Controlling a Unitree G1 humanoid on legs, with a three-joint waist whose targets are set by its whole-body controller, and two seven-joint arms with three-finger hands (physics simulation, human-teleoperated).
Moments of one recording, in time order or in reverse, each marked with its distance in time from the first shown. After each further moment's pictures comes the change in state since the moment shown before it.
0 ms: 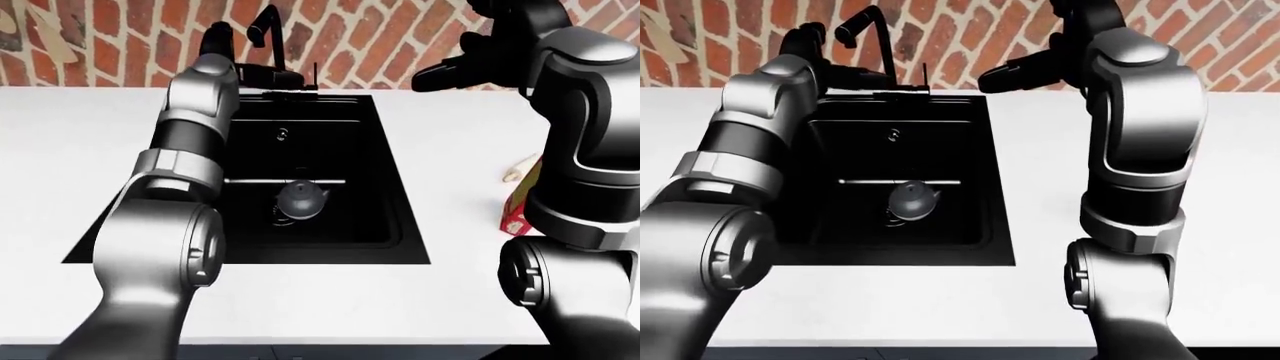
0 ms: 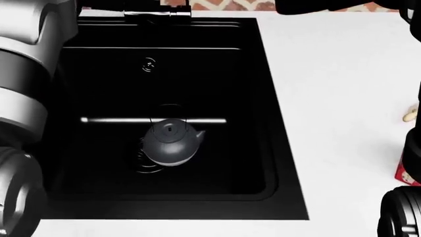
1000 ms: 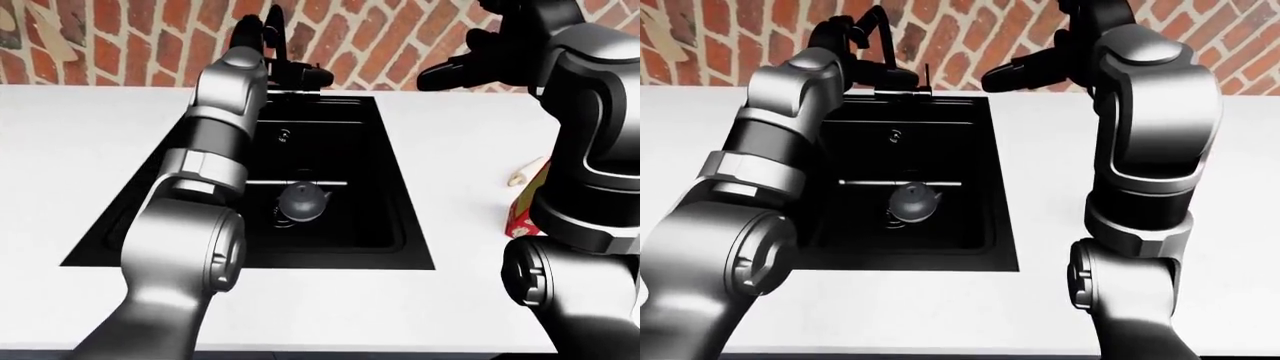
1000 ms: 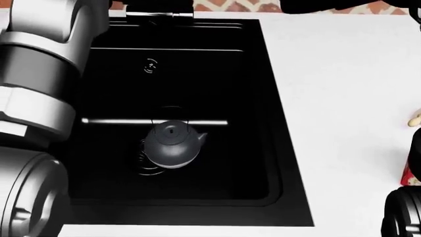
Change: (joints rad) left arm -0.012 -0.088 -0.026 -0.099 -0.006 0.085 0.014; right arm 0.000 -0.015 -0.001 -0.048 -0.010 0.040 0.016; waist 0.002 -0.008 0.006
